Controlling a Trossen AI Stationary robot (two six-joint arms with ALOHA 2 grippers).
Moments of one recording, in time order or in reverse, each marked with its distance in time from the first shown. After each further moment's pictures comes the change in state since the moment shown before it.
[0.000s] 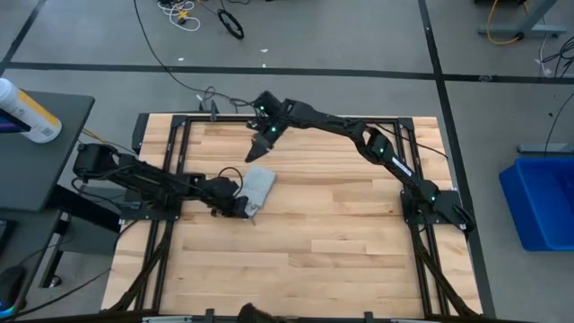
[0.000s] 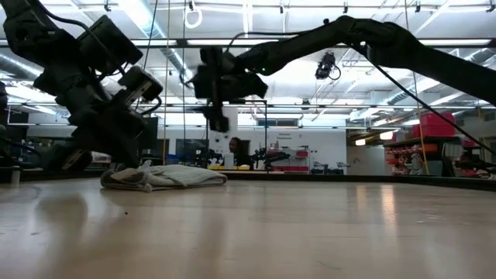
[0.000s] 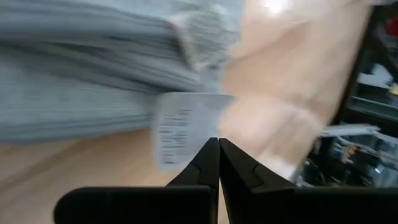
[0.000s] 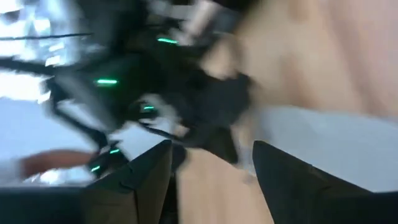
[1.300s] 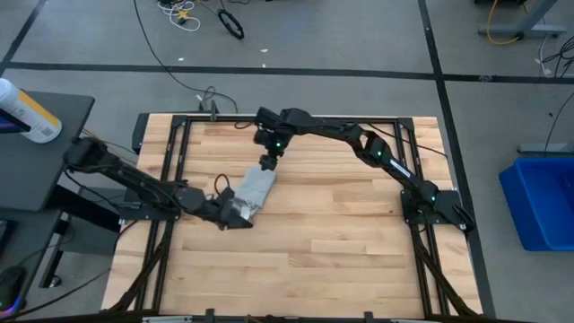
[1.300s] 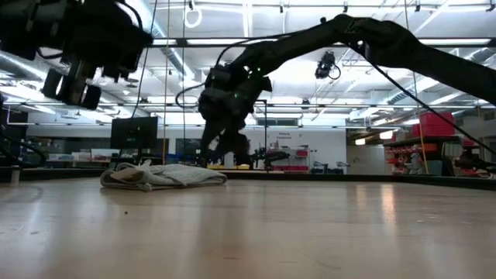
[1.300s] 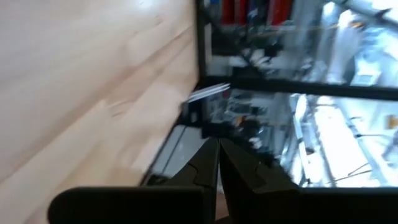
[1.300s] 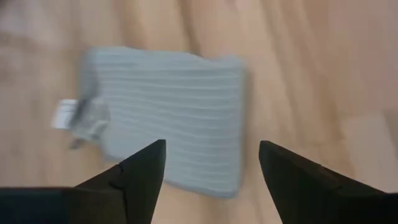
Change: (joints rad) left arm -0.313 -0.197 0.001 0.357 -0.279 -0.135; right arm 0.053 0.024 -0.001 -0.339 0.590 -0.459
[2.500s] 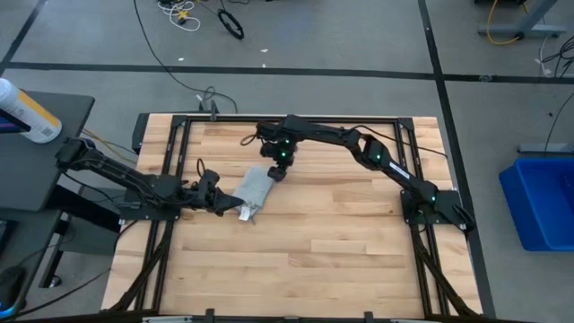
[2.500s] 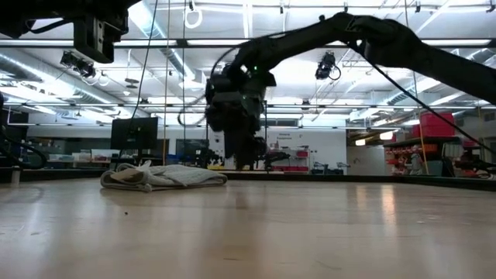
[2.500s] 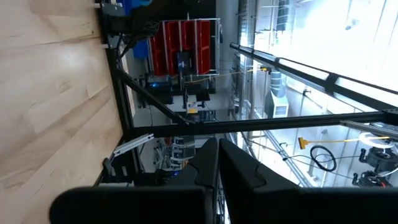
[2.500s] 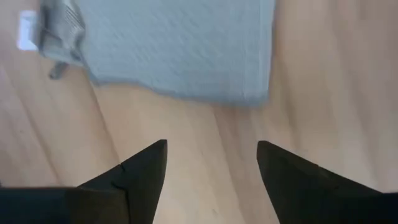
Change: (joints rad) left arm -0.014 -0.299 0.000 0.013 -0.243 0.098; right arm 0.048 0.010 0.000 -0.274 0.041 -0.012
